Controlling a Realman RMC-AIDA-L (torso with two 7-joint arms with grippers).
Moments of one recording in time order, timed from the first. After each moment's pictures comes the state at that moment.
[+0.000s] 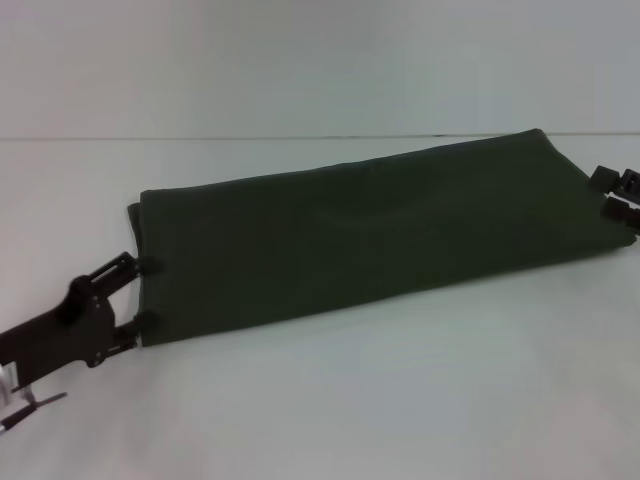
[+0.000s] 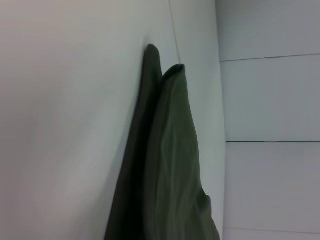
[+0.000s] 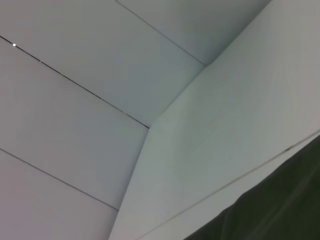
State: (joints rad) left arm -0.36 -2.07 0.54 0.44 1.81 1.33 -2.42; right arm 0.45 1.97 -0.56 -0.56 -1.77 -1.39 2.10
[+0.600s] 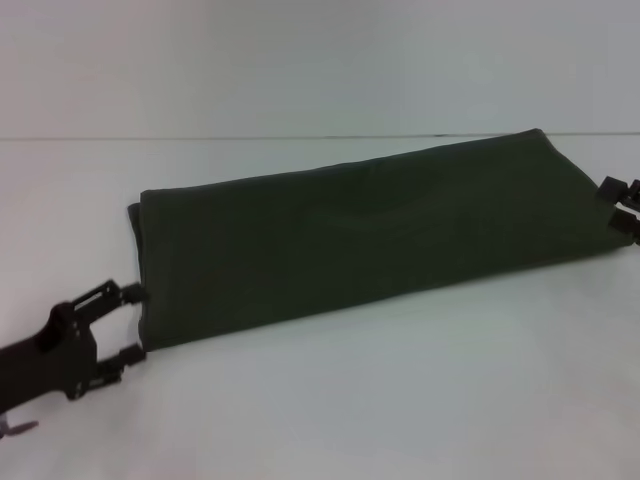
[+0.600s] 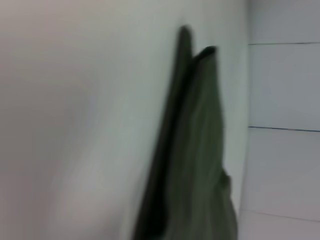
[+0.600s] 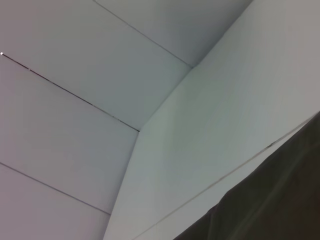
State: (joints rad) left arm -0.32 -2.03 0.54 0.47 1.90 1.40 -2.55; right arm 0.43 1.96 -0.55 -0.53 -1.78 -1.38 2.10
